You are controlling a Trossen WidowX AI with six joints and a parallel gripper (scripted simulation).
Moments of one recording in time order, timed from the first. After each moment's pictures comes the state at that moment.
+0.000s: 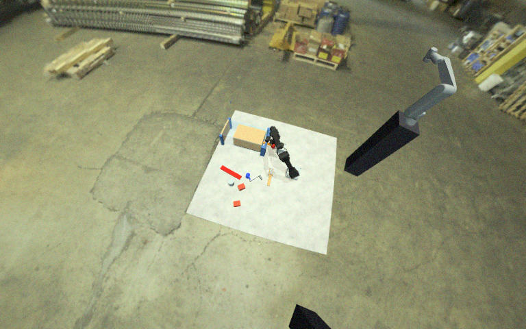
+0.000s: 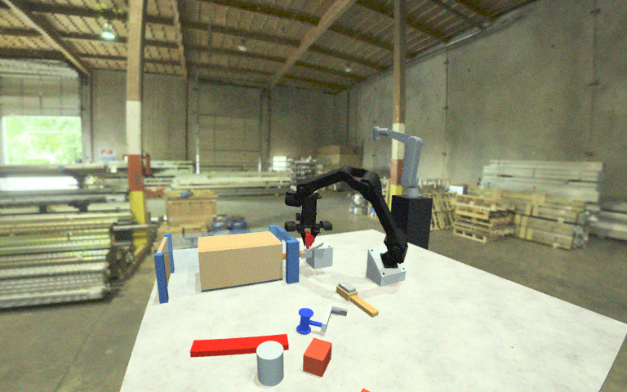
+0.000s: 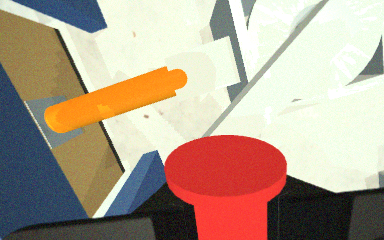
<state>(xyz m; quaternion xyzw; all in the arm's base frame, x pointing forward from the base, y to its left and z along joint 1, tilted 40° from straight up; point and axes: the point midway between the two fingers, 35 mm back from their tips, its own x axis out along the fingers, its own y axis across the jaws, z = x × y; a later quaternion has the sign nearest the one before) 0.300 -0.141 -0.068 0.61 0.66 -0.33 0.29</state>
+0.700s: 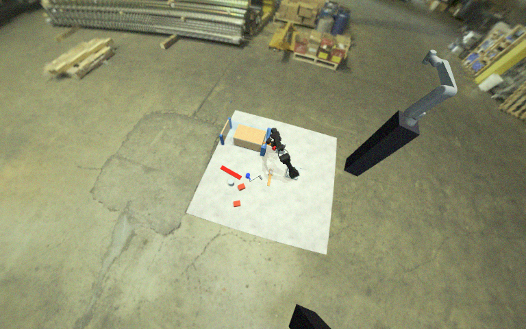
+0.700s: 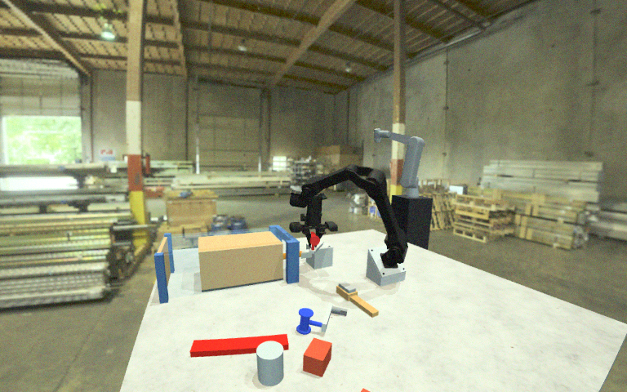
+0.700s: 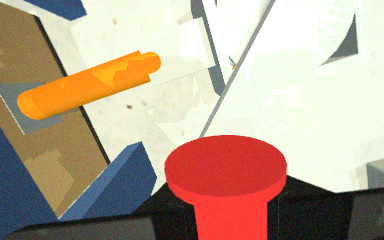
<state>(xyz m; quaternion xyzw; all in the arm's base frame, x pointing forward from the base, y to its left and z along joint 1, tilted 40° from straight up) 0.283 -0.131 -0.058 0.61 0.66 -0.33 0.29</state>
